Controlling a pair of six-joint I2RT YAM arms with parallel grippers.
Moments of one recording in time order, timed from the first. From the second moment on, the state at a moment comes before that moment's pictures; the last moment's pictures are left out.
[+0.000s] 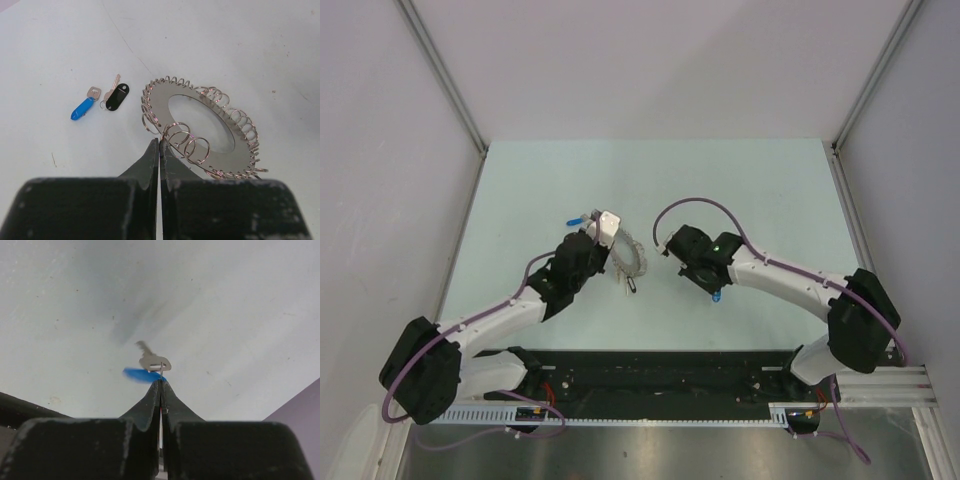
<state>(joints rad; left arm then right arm) -0.65 1.14 0.55 0.19 -0.28 0.11 0.87 1.51 1.11 -0.88 0.33 -0.11</state>
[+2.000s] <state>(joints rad) -0.64 1.13 0.52 0.24 -0.24 0.09 0.80 1.32 0.63 -0.06 0.22 0.13</state>
